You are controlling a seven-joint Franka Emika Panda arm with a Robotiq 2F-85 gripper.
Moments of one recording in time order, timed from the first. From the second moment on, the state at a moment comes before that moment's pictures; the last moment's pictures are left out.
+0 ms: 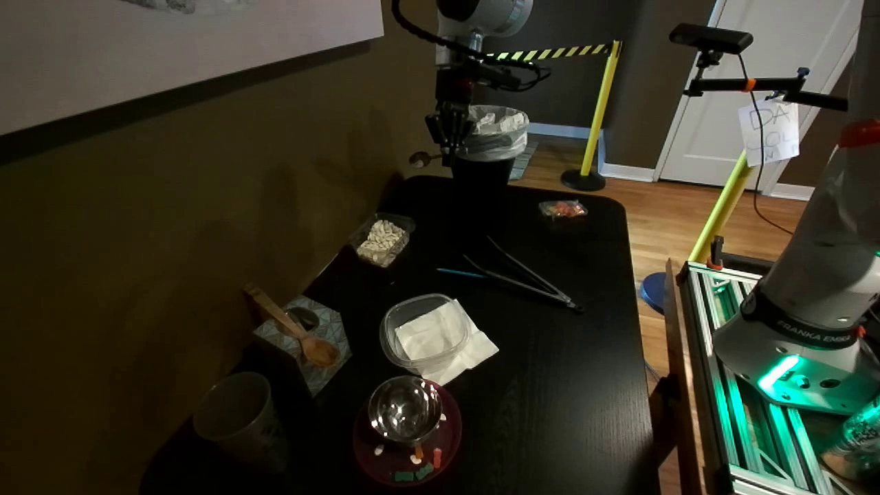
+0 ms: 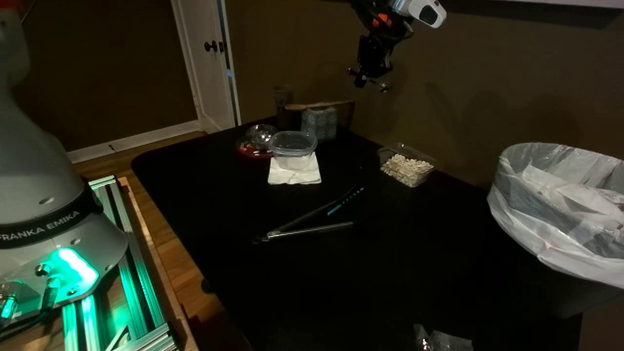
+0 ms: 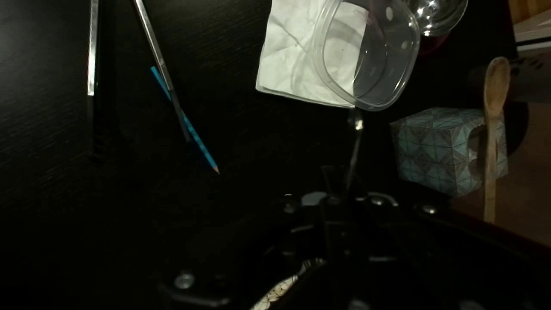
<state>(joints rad) -0.21 0.32 -0.06 -1.70 0.38 1.86 -0.06</state>
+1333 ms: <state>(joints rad) -0.24 0.93 -0.07 -0.93 0.14 1.23 -0.10</state>
